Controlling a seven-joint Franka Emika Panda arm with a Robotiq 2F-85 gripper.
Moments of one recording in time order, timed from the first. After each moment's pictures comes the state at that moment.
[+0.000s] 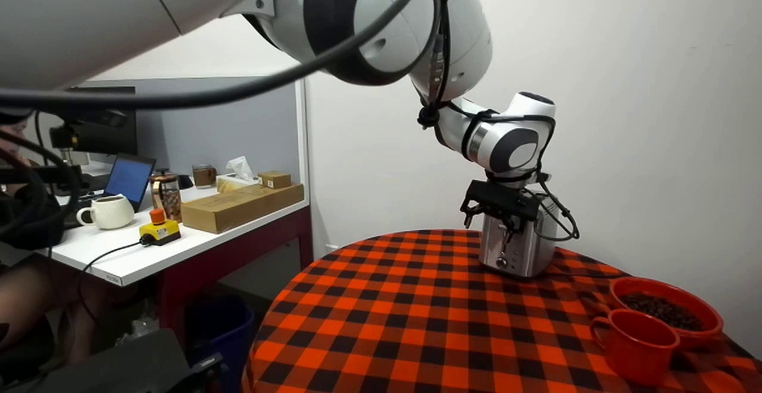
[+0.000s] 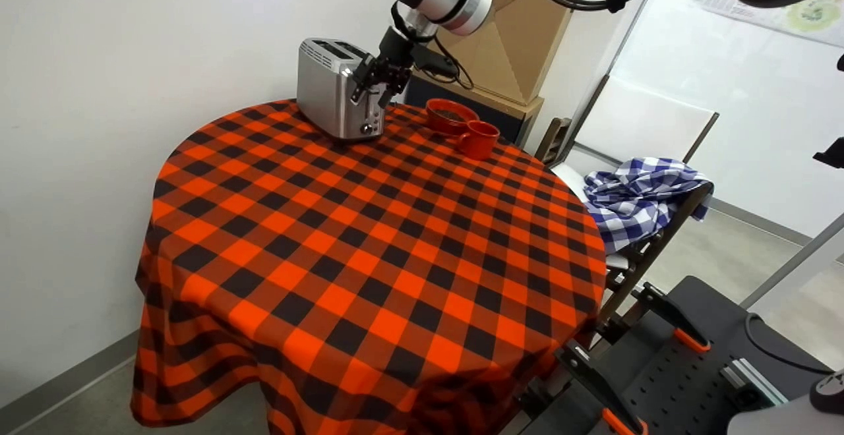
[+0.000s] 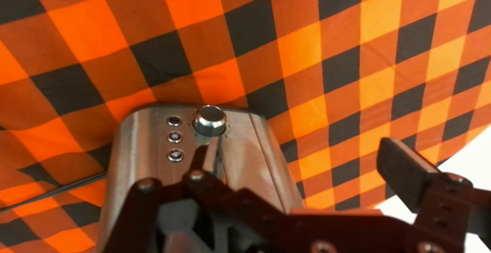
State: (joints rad) arm -0.24 1.04 0.31 -1.16 0.03 2.34 -0.41
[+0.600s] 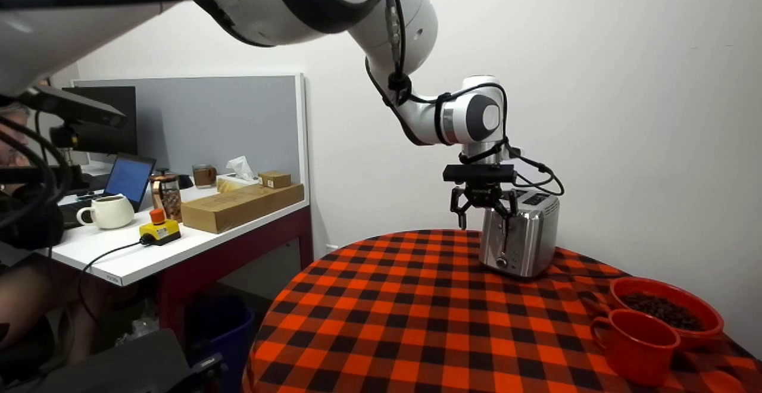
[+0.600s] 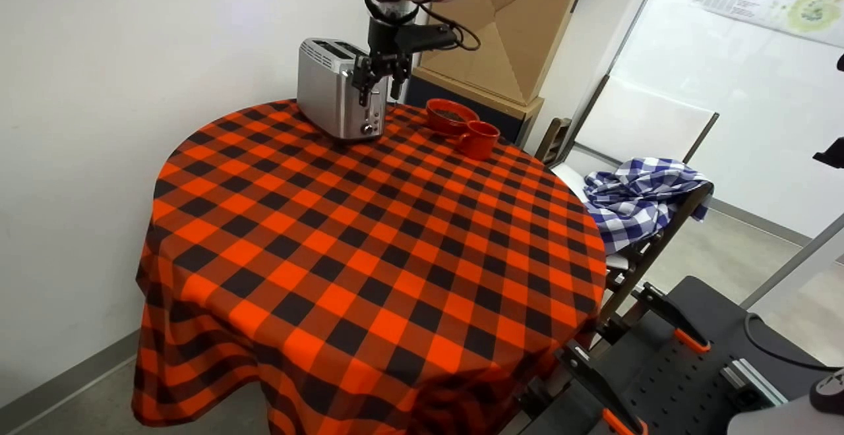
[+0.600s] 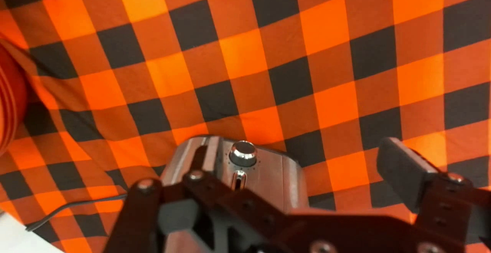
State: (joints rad) arm 0.04 0.93 0.01 -1.21 -0.14 2.21 -0.17
